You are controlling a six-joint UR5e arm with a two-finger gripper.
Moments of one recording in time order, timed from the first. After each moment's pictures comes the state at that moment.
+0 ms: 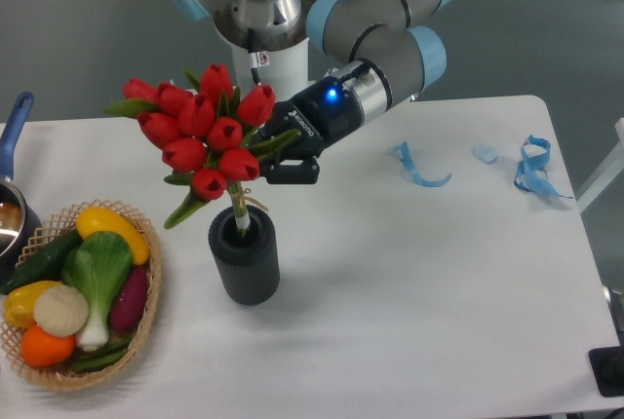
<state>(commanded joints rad) 2.67 -1.79 -2.02 -0.75 -0.07 1.35</state>
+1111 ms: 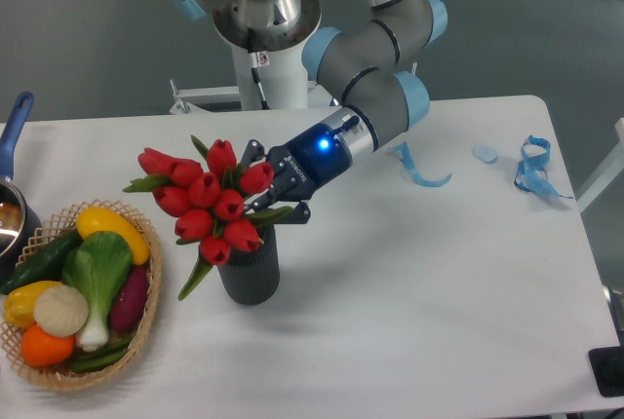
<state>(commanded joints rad) 2.65 -1.88 -2.07 -0.75 0.01 1.35</state>
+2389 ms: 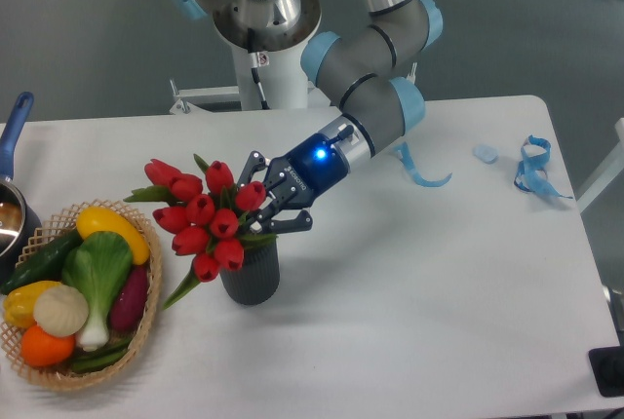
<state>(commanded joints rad) 2.66 -1.89 -2.10 -0.74 0.07 1.45</state>
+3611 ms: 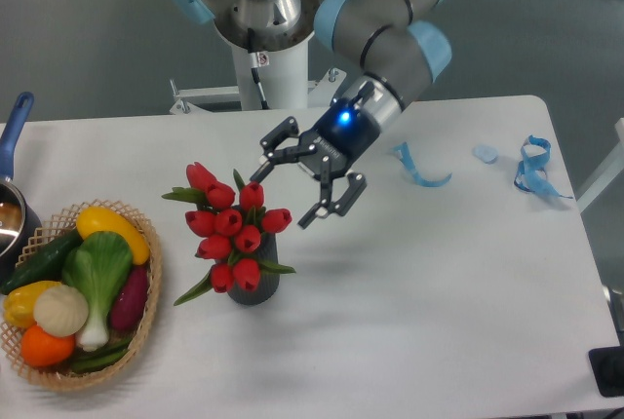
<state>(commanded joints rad) 2.85 -1.61 -2.10 -0.75 0.45 1.47</state>
